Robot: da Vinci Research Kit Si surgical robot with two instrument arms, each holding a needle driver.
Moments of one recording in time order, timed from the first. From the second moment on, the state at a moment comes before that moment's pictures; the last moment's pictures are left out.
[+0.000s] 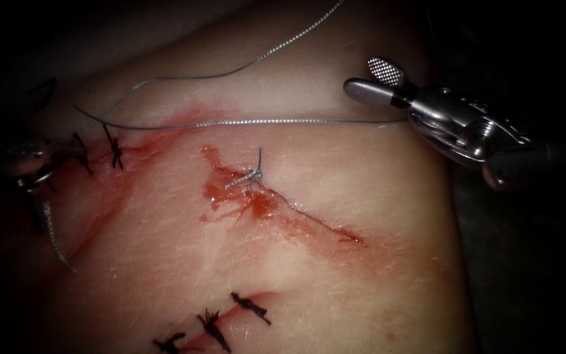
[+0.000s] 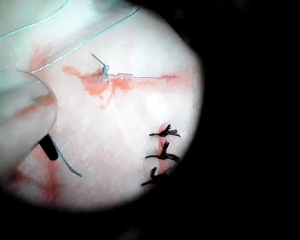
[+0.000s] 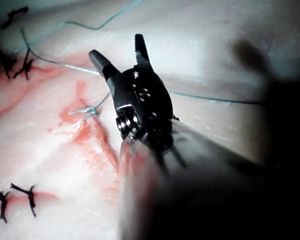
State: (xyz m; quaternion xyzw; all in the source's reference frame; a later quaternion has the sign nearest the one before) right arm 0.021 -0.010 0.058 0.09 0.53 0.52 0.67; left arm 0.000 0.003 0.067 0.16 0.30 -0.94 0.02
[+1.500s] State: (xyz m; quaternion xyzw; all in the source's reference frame) right arm 0.020 -0.008 0.056 0.08 0.55 0.51 0.66; left arm -0.012 0.010 0.067 0.27 0.11 -0.95 0.10
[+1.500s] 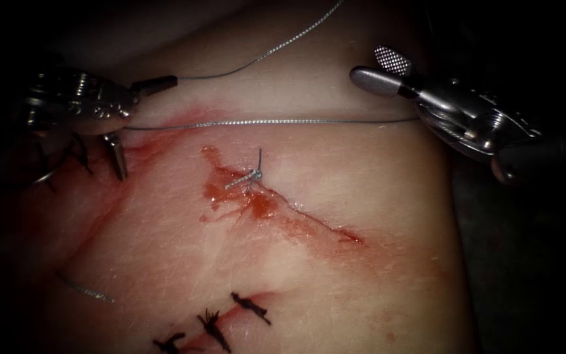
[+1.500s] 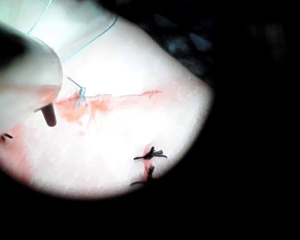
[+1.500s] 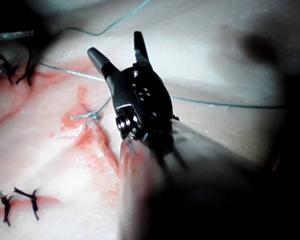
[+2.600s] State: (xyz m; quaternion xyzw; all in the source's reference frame) right arm 0.006 -0.007 0.066 0.00 0.44 0.11 0.89; left arm -0.006 0.017 0.064 0.30 0.06 -0.95 0.01
